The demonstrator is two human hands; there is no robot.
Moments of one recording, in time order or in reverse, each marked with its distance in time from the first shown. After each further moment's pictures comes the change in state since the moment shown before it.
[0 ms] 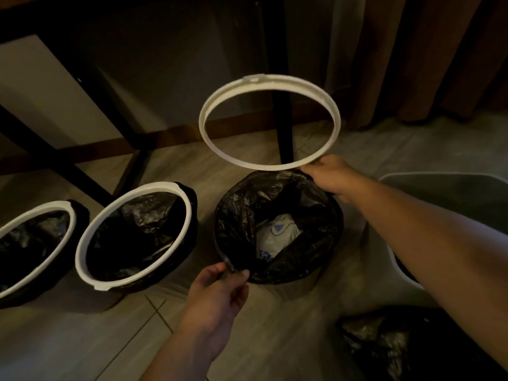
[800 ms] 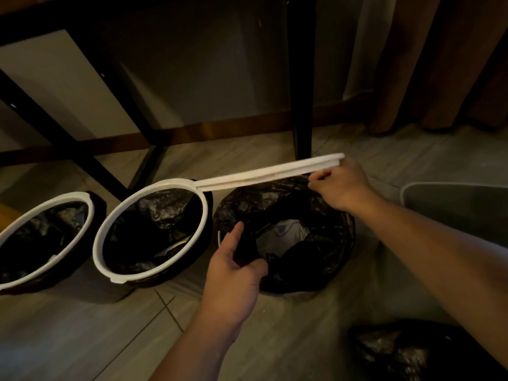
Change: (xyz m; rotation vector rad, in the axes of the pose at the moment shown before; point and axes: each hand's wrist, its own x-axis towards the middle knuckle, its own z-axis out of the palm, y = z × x) left_hand -0.010 0.022 0.017 0.350 -0.189 0.359; right_hand -0.027 -0.012 0.023 -0.236 0.140 -0.227
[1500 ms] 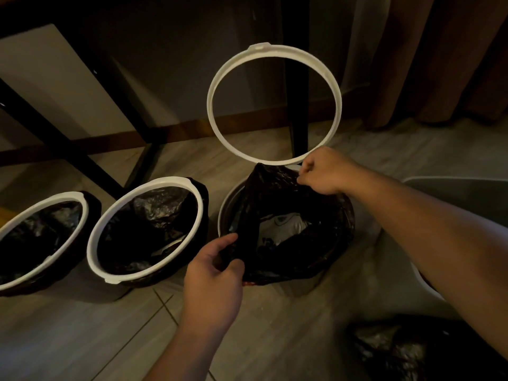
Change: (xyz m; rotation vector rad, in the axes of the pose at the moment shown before) left_hand -0.001 -0.005 -0.014 0.184 0.184 0.025; right_hand 0.020 -0.028 -0.010 -0.361 -0.299 -0.092
